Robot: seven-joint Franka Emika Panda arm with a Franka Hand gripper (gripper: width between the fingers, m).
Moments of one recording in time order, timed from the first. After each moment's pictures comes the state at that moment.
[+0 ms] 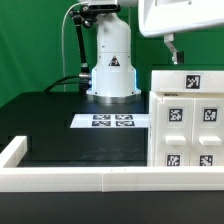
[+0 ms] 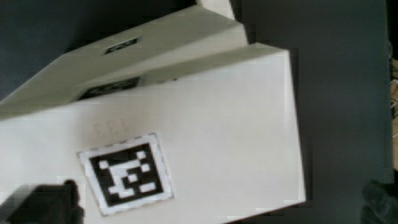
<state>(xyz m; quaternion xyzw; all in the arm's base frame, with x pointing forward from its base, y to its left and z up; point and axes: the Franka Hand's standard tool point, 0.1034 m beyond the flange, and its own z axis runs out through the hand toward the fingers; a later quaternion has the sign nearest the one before) 0.615 0.110 0.187 -0.98 0.16 -0.07 0.07</state>
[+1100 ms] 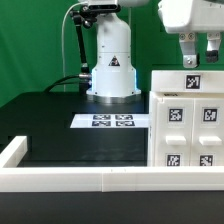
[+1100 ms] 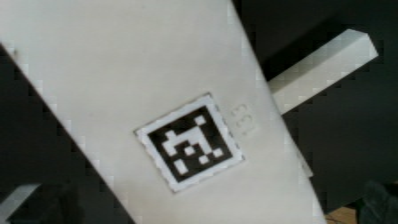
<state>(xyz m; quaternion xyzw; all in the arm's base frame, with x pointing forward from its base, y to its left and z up) 0.608 0.098 0.179 -0.88 -0.48 -0.04 0.00</state>
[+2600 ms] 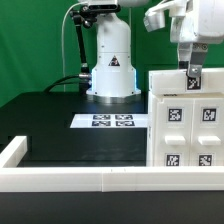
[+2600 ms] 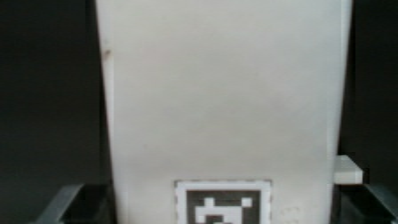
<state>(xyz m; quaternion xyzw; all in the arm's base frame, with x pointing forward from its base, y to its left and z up) 0.610 0.078 0.164 -0.72 -0.69 0.00 -0.04</state>
